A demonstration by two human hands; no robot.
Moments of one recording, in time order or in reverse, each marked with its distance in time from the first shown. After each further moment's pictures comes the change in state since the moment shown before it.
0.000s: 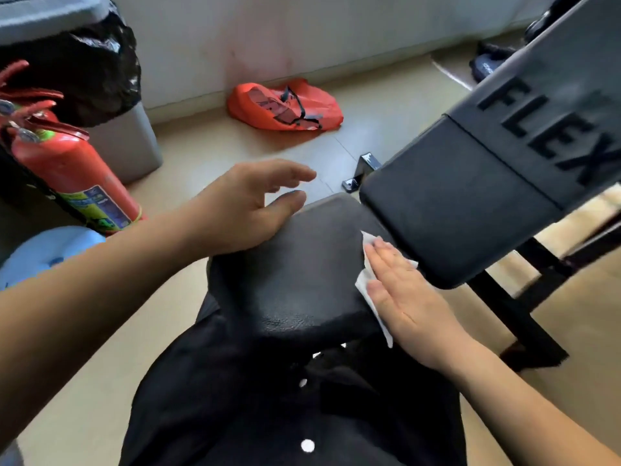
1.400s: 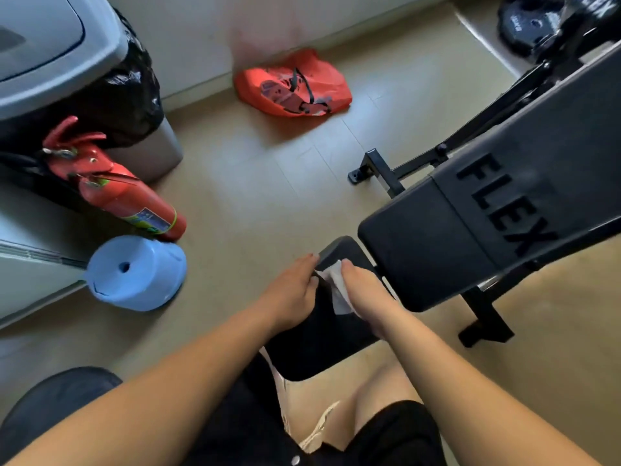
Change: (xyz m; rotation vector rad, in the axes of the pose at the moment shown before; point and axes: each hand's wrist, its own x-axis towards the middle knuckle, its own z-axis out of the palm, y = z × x) left_hand 0.023 0.048 -0.010 -0.029 -0.475 -0.578; right_hand 0.100 -0.134 -0.122 0.674 -0.304 0.790
